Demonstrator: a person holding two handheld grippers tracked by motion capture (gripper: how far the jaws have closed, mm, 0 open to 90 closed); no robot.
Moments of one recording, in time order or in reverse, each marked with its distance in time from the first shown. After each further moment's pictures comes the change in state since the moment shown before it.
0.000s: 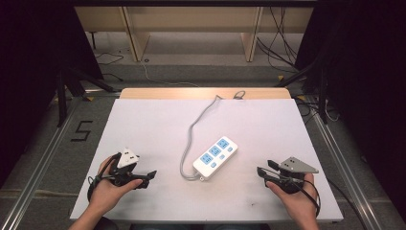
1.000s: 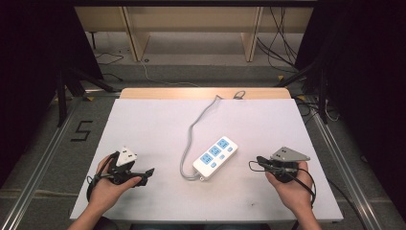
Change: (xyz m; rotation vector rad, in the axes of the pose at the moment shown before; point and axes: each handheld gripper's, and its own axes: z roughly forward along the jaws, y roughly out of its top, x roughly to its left) left arm 0.007 -0.001 0.002 0.003 0.035 -0.021; right arm 0.007 0.037 0.008 0.052 0.030 -0.087
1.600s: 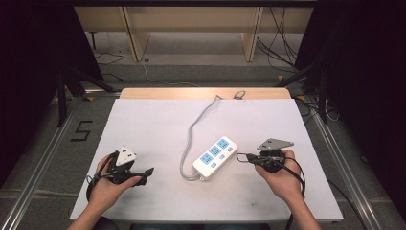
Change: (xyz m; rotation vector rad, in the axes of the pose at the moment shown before) left arm 0.001 0.000 0.000 -0.005 0.008 0.000; right arm 0.005 0.027 0.024 0.123 0.084 -0.012
